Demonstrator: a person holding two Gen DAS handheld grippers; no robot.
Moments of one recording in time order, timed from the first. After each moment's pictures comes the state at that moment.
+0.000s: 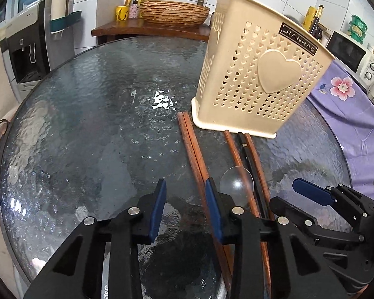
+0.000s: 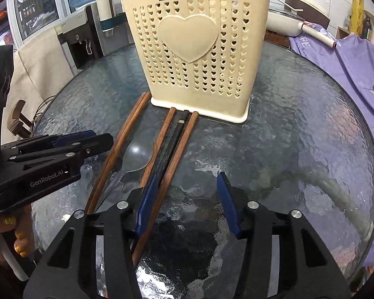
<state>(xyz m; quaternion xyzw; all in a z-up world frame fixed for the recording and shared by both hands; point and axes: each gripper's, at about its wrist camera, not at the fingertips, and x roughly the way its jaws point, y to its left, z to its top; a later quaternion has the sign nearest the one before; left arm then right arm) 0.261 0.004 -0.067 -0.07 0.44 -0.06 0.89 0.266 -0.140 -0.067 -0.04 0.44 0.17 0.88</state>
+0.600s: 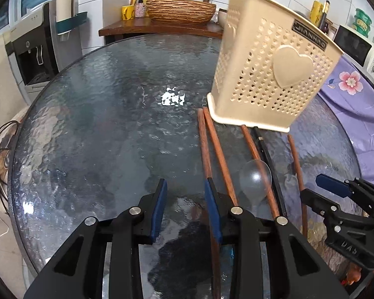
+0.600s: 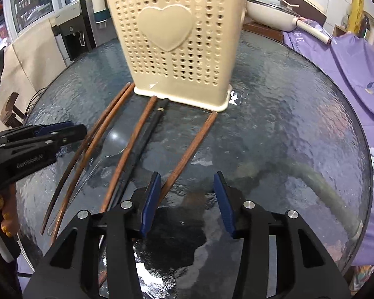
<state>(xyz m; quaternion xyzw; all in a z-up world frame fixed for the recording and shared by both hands) 0.257 0.019 -0.065 -0.06 0.44 -0.04 0.89 0.271 -0.168 -0.068 -0.04 0.45 0.16 0.88</state>
